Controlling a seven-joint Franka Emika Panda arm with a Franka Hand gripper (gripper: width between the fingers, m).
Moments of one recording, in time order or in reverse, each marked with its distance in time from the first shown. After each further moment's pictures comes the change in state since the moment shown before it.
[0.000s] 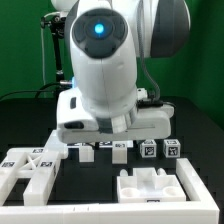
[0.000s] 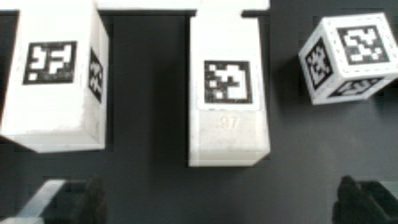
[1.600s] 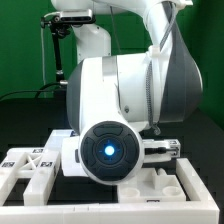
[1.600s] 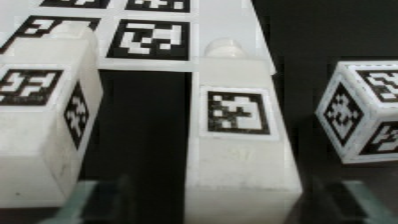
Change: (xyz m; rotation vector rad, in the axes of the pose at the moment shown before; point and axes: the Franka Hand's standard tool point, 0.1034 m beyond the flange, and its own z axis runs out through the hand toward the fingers) arm 0.008 0.000 0.037 -0.012 -0.392 -0.012
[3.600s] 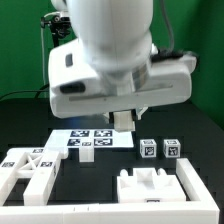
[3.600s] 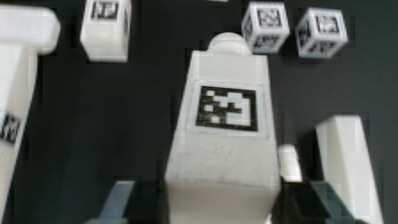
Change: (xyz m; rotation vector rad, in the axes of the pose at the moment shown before) arm -0.060 -0.019 -0.159 -0.003 0.484 -0.076
